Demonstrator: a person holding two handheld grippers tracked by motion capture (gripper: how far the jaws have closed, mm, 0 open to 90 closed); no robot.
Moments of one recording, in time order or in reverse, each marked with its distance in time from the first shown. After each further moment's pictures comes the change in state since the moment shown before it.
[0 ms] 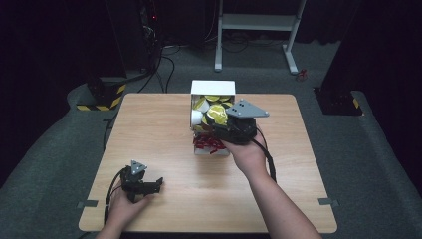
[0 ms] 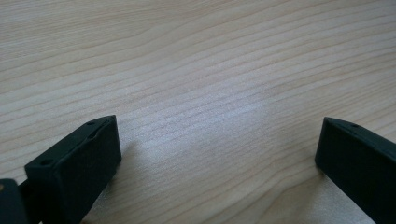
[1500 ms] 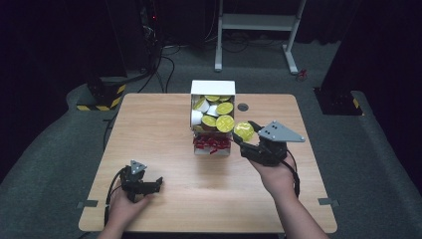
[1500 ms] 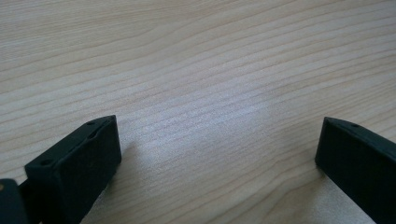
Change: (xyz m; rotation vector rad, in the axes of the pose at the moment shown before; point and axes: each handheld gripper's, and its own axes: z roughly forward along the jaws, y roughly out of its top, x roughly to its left) left arm 0.000 0.000 0.000 0.000 0.004 -0.015; right arm -0.022 -0.046 -0.067 -0.002 -0.039 0.024
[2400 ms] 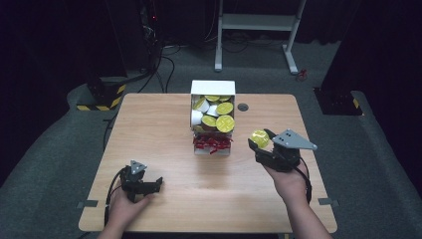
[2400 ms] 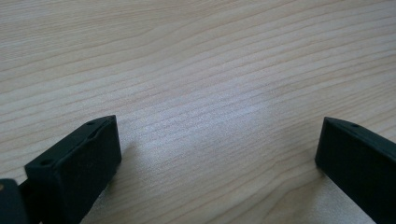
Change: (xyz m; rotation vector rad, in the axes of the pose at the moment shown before) left arm 0.000 0.000 0.000 0.000 0.000 0.000; right arm -0.028 -0.036 -0.011 0.063 -0.075 0.024
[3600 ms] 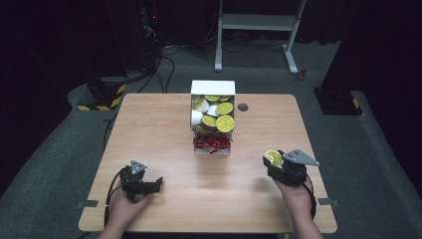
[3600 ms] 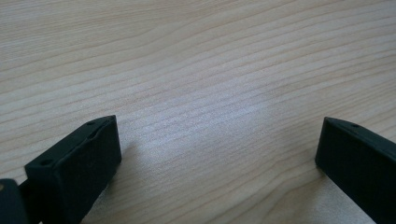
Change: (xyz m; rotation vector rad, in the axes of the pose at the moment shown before) left arm 0.000 0.000 0.000 0.000 0.000 0.000; right arm -0.034 -0.099 0.012 0.158 -0.115 0.126
